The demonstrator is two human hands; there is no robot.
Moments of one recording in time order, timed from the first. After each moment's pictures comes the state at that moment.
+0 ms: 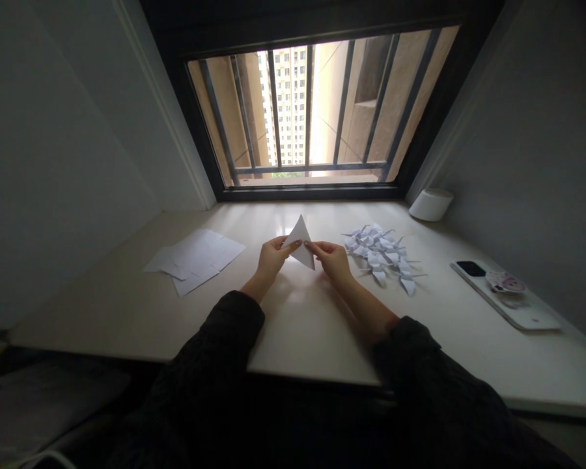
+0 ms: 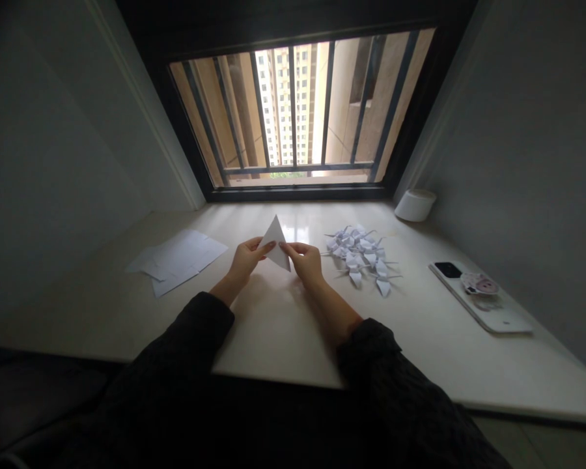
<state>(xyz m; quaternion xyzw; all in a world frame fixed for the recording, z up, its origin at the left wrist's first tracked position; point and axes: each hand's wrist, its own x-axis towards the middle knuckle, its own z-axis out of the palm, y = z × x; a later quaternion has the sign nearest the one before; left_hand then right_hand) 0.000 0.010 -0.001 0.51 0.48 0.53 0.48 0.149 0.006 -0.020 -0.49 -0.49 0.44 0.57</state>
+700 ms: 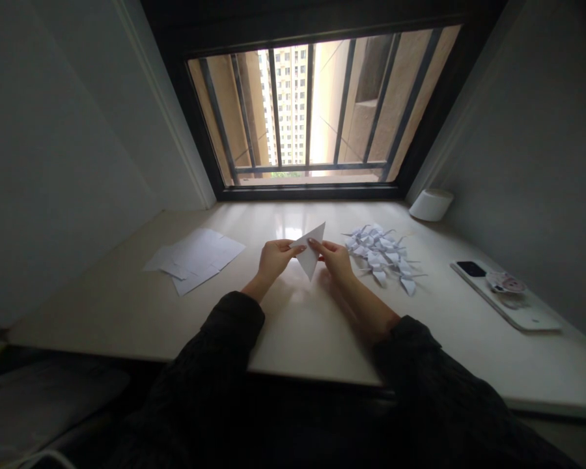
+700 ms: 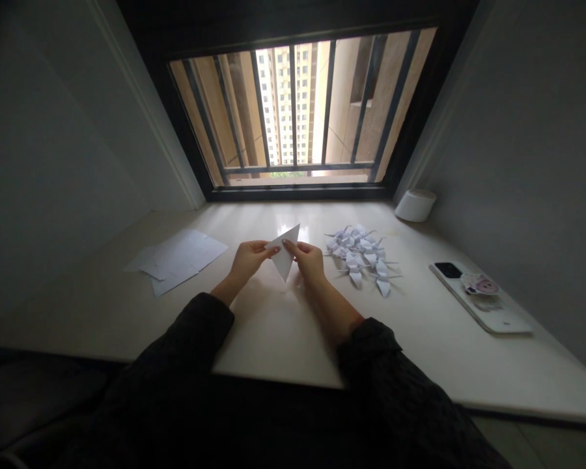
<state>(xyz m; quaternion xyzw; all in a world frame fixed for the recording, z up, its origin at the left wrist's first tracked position) -0.001 0.015 -0.008 0.58 0.46 0.50 0.46 0.150 0.011 -0.023 -0.48 -0.43 0.49 0.58</state>
